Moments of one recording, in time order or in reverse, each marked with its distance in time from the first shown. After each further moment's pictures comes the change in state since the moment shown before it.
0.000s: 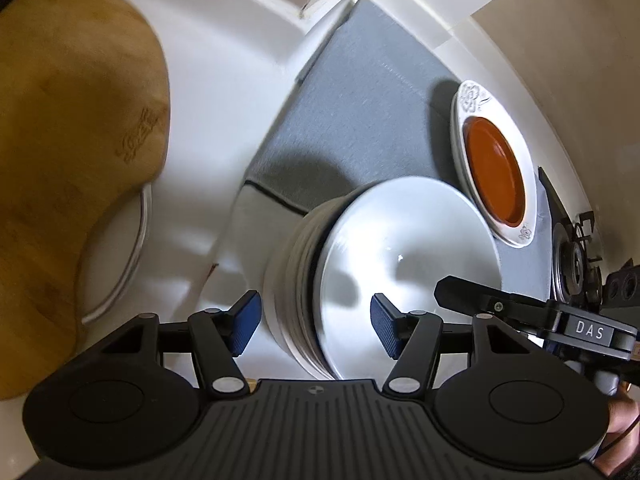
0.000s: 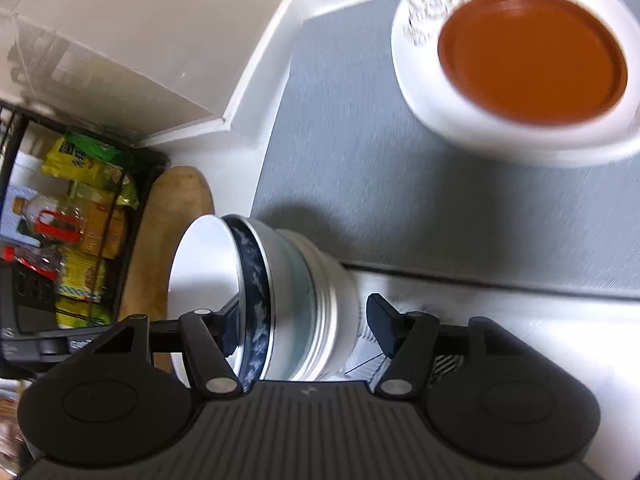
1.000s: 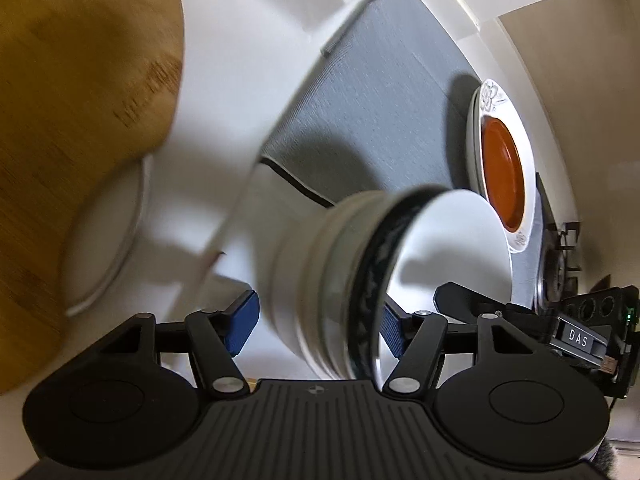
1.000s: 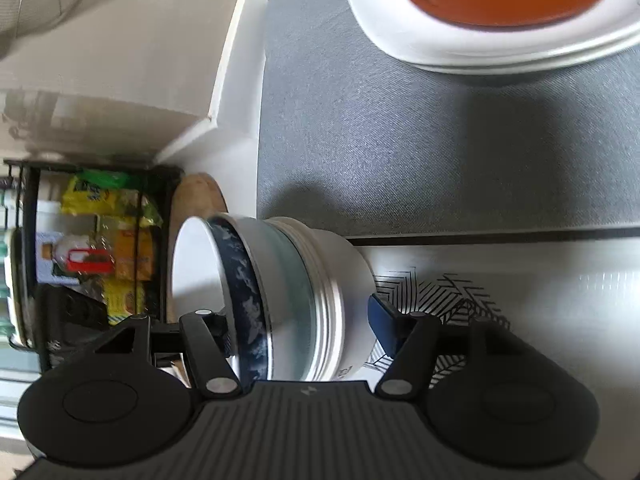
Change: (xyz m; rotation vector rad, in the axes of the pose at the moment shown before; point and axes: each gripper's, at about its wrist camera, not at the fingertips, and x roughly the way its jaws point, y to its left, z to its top) left arm 0.015 0.029 0.012 -0.094 0.104 -0.089; right arm 0.025 -0.031 -0.003 0.171 0.049 0.142
